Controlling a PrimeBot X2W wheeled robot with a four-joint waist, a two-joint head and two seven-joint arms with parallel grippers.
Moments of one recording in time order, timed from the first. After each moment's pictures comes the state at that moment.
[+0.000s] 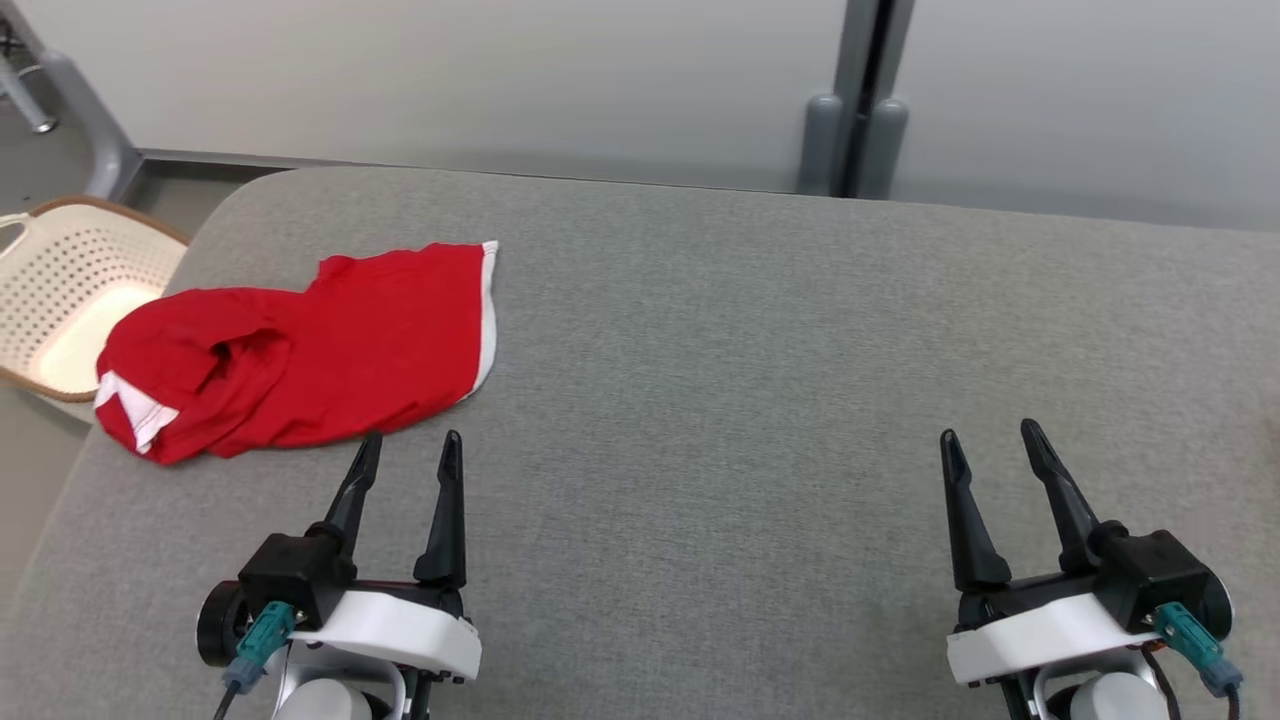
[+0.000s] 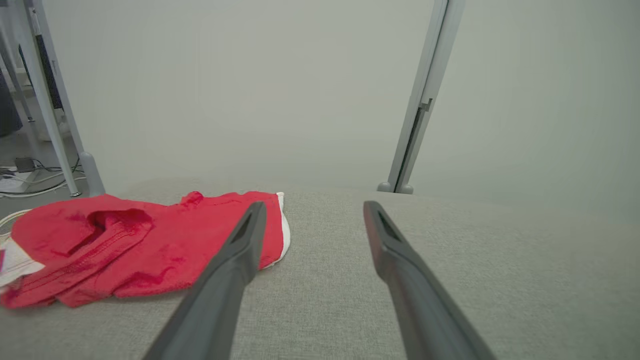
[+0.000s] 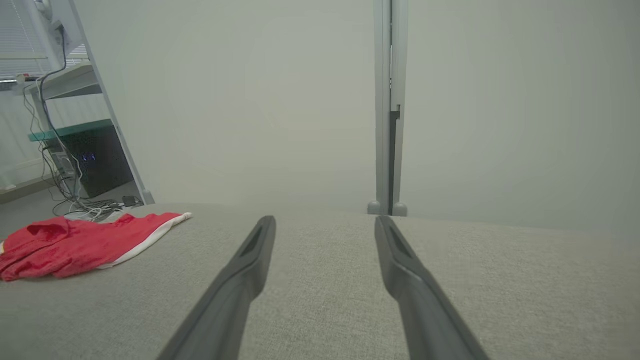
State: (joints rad) left arm -0.12 0.05 -0.18 0.24 -0.27 0.02 -0.26; right arm -0.10 -0.05 0.11 0.22 0.13 0.13 -0.26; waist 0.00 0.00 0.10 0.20
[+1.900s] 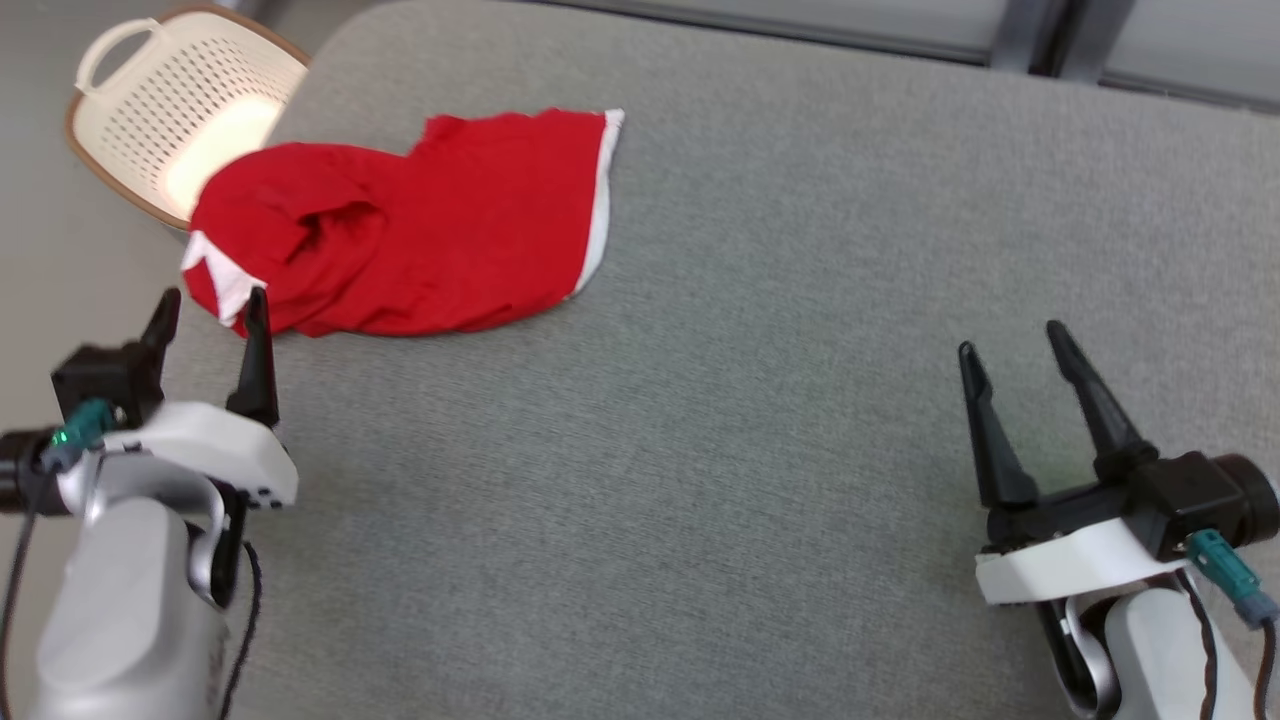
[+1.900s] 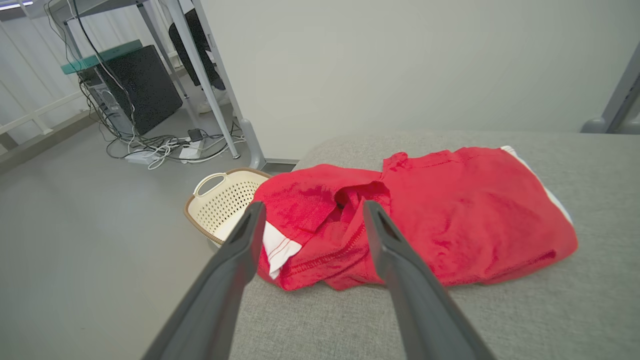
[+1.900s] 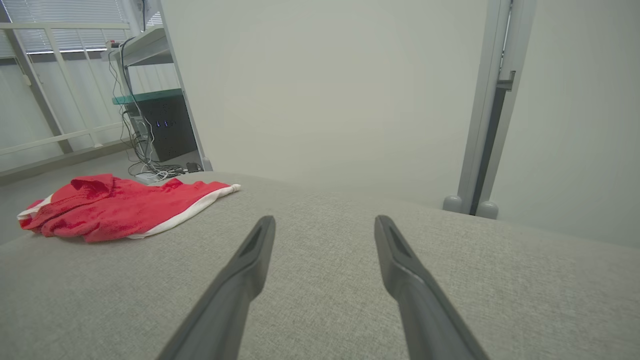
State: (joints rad) left arm -0.44 0.18 0.02 0.57 -0.17 -0.06 -0.22; right arm -0.21 -0.12 0.15 0.20 0.08 0.13 -0.26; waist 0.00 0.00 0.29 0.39
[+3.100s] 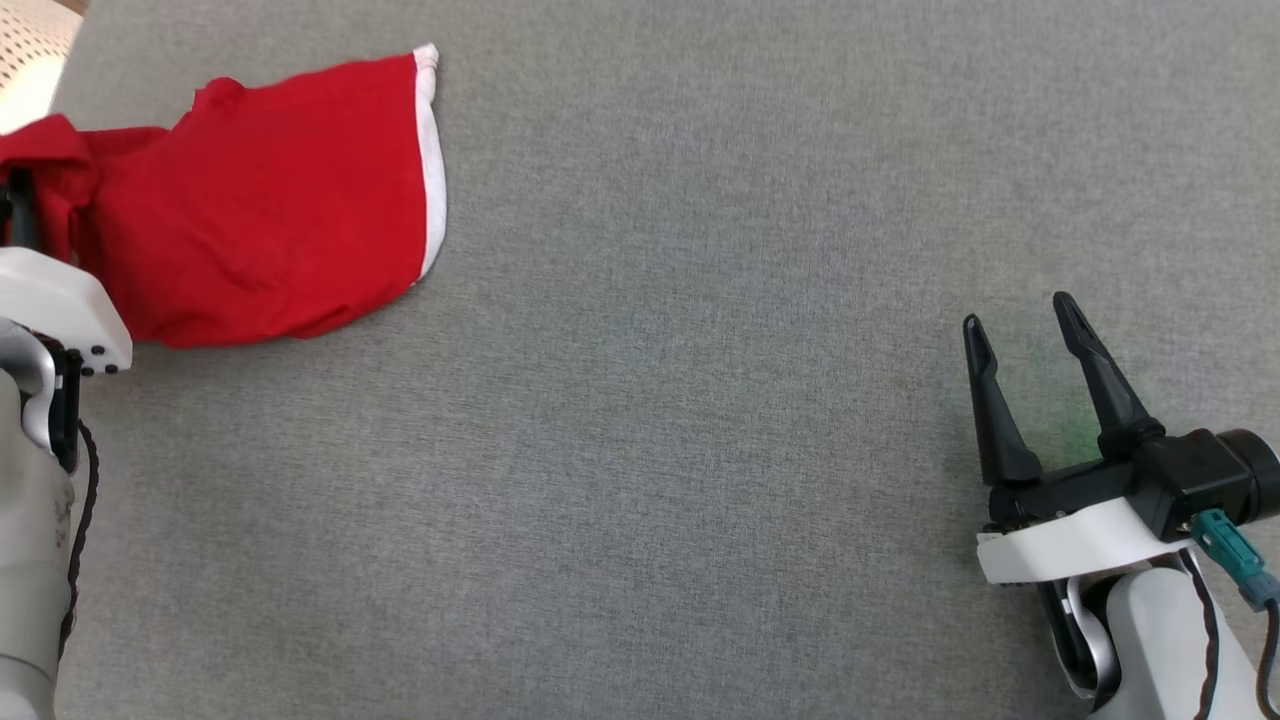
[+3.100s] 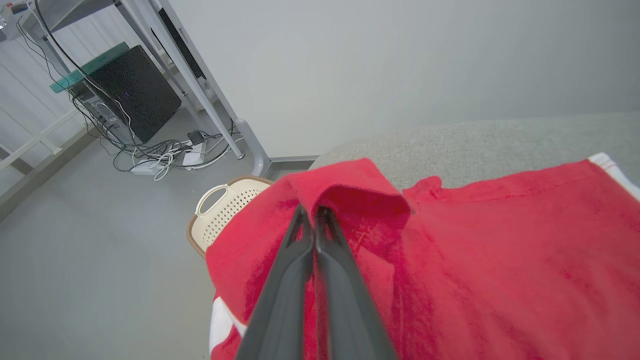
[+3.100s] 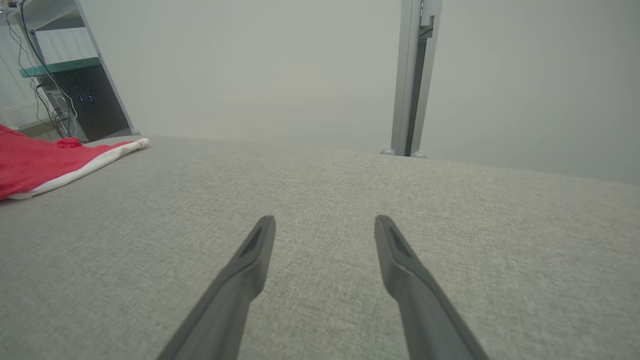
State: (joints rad) left arm -0.90 0.35 -0.02 1.09 -0.16 -0.03 -0.26; right arm -0.26 -0.13 0.13 0.19 0.07 0.13 -0.26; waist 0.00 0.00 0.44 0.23
